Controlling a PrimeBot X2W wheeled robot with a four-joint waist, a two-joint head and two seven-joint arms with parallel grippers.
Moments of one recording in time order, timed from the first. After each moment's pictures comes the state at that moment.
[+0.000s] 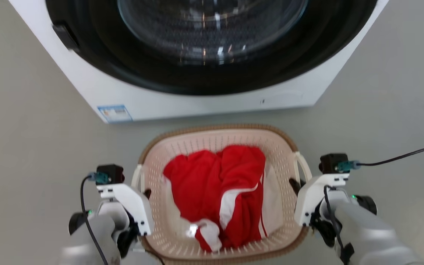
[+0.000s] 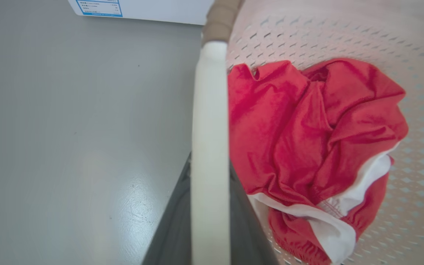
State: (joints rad) left arm -0.69 0.13 -0.97 1.23 -1.18 -0.12 -0.07; right arm -0.74 -0.09 0.98 1.23 1.13 0.12 -0.04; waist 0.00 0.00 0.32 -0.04
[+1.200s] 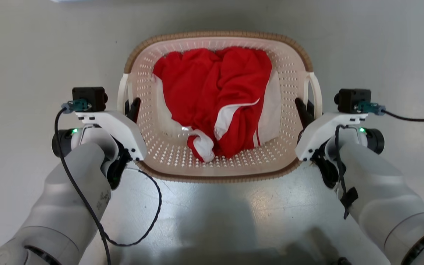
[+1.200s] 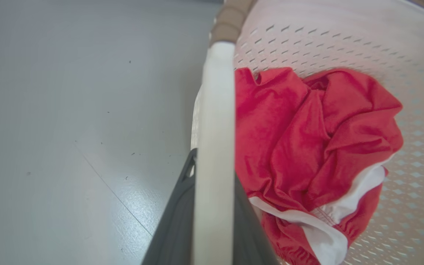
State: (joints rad) left arm -0.96 0.16 -0.93 1.20 -1.11 -0.12 -0.24; right arm -0.97 -0.10 0.96 1.24 1.15 0.12 -0.25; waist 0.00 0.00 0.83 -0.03
